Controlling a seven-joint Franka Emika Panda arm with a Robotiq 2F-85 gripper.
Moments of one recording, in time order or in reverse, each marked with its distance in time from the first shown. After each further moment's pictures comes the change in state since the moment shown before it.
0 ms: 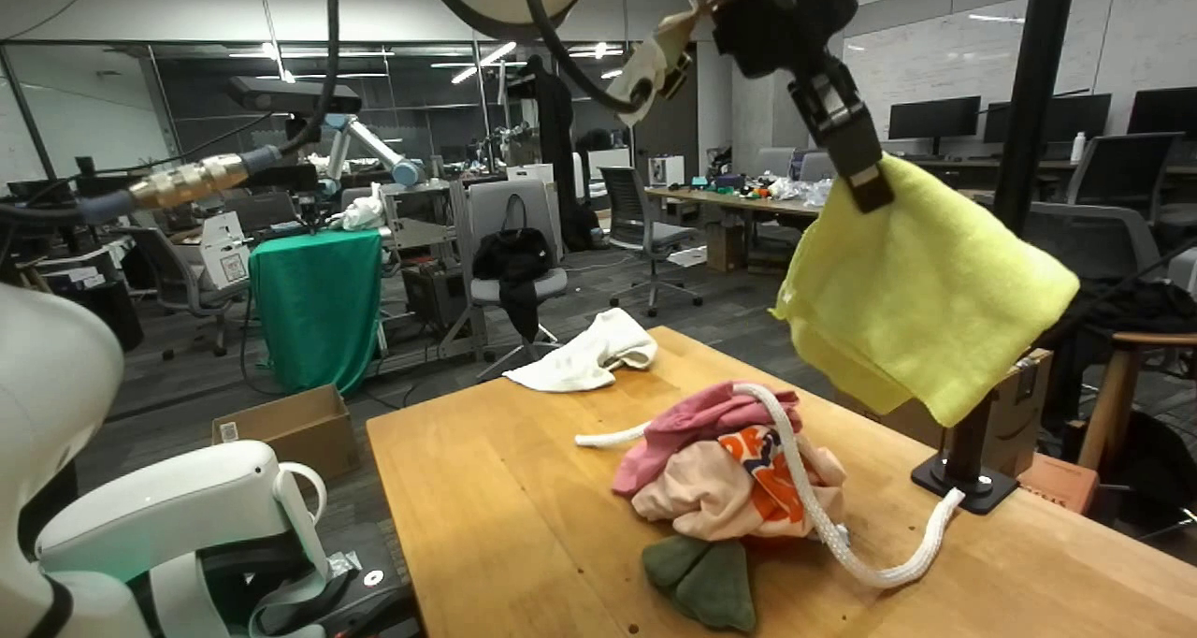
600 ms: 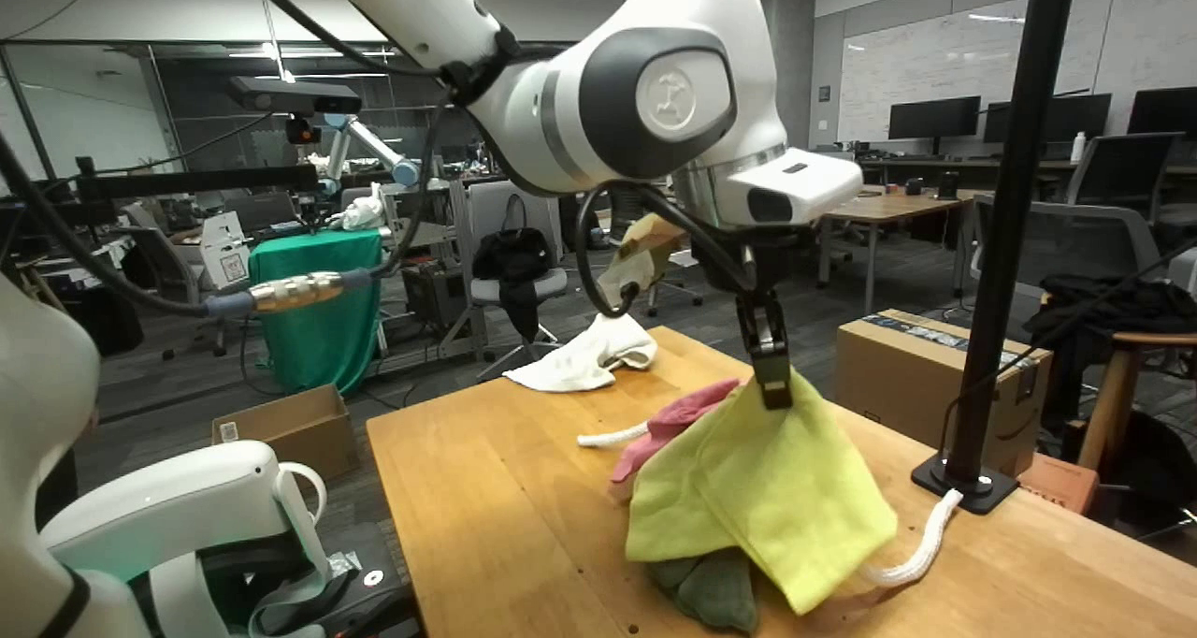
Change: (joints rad) arm 0.137 0.270 -0.045 -0.061 0.026 -0.006 -0.003
